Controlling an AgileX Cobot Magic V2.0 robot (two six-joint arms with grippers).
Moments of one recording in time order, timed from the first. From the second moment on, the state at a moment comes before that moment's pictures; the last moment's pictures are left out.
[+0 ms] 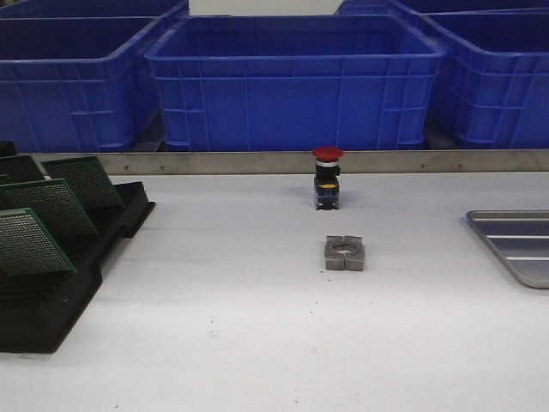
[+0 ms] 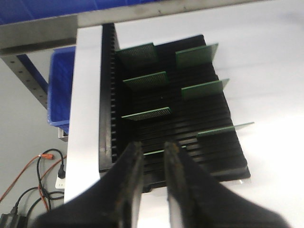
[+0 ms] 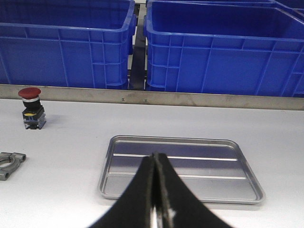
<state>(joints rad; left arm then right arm) -0.04 0.70 -0.67 -0.09 0.68 0.17 -0.03 -0.01 0.03 -0.13 0.11 0.14</state>
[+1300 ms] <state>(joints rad) -0.14 1.50 -0.83 -0.49 0.61 1.49 -0.03 -0.01 0.03 -0.13 0.11 0.14</state>
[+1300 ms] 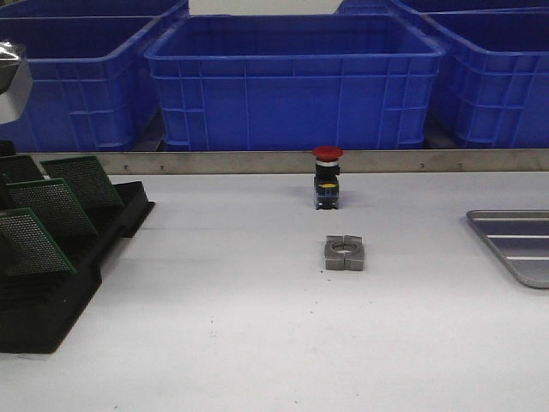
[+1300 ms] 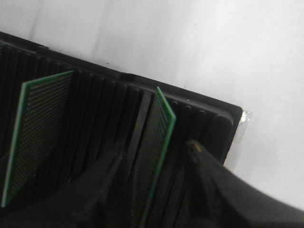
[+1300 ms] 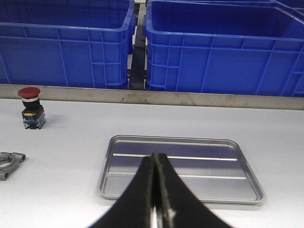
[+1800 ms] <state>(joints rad) -0.14 1.46 -0.94 -0.54 0.80 1.51 -0.03 -0.01 0.03 -0.13 0.11 0.14</state>
